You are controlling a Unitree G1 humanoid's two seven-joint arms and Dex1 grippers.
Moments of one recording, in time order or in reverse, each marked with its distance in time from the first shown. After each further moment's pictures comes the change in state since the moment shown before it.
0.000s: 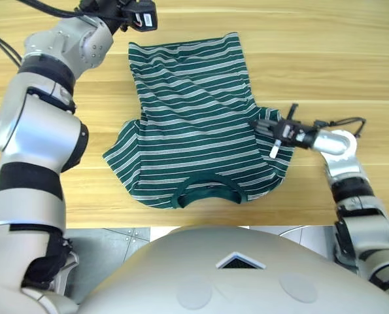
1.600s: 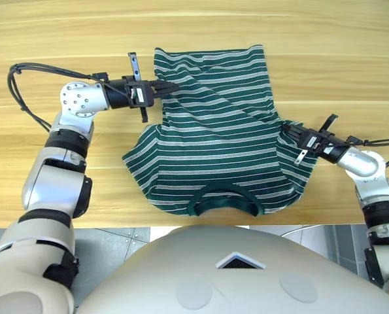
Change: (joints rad) left arm 0.494 -0.010 0.299 -0.346 -0.829 -0.270 -1.340; right arm 0.144 -0.137 -0.039 -0.107 -0.121 0.091 -0.330
